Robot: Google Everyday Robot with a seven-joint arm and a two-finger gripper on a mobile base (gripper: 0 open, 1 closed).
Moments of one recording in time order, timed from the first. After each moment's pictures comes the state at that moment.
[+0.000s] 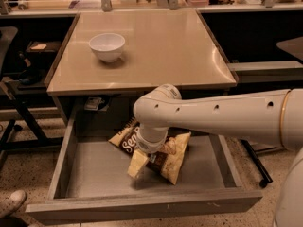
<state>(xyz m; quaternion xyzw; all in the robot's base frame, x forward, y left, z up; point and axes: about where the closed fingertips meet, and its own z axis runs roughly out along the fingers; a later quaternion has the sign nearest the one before) 0.501 0.007 0.597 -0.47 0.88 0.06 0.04</state>
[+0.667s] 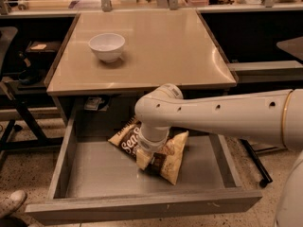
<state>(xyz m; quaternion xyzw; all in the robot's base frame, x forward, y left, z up) 0.501 0.007 0.597 -0.47 0.88 0.06 0.04</state>
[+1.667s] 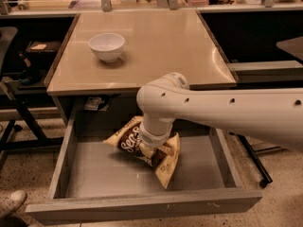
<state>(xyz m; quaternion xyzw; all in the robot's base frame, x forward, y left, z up) 0.493 0.002 0.640 -0.47 0.88 0.06 0.04</state>
